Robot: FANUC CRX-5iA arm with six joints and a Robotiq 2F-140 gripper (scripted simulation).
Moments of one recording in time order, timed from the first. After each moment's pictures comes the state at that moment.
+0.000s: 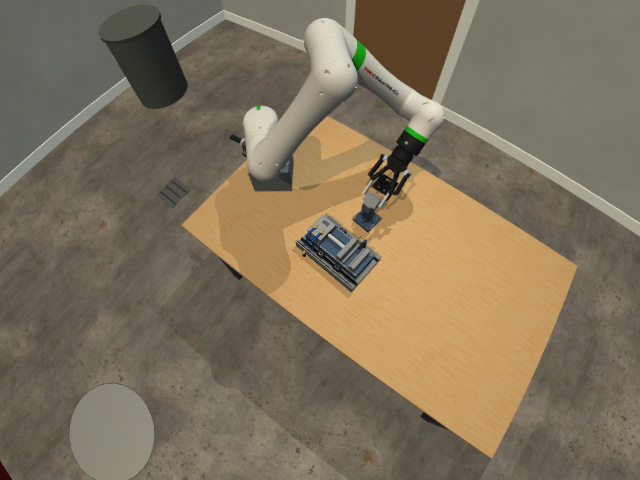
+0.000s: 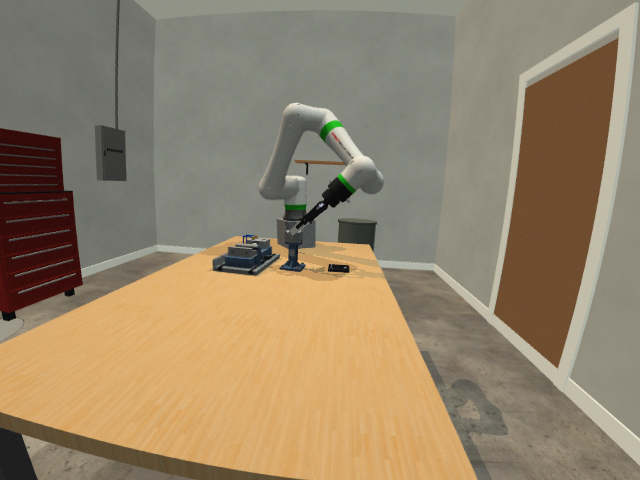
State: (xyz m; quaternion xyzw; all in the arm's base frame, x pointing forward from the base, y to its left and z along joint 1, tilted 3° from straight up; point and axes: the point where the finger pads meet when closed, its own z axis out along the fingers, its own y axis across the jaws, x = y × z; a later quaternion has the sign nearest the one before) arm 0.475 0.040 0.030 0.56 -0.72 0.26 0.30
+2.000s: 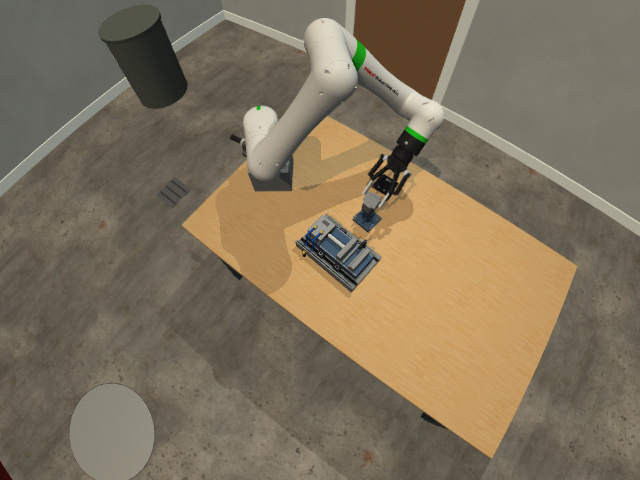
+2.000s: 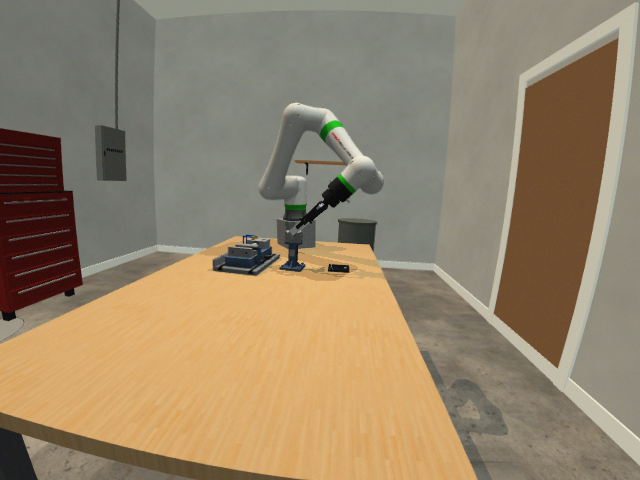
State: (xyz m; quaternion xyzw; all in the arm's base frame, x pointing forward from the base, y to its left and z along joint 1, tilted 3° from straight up) arm 0.475 0.040 0.030 0.56 -0.72 0.26 0.30
